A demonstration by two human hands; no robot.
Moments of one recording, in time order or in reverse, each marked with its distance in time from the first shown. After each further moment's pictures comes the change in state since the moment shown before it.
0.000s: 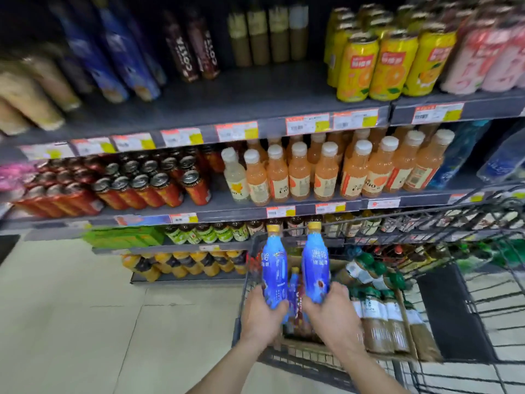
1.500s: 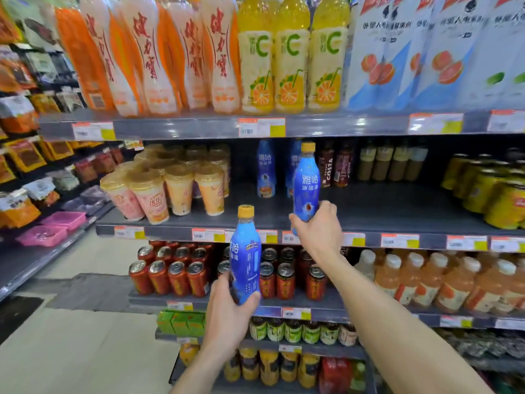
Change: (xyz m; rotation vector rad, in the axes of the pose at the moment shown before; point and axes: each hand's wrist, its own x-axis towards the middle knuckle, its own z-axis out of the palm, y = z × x) left_hand 0.098 -0.032 -0.476 -0.194 0.333 0.338; right_hand 0.033 -0.541 0.093 0.110 0.436 -0.435
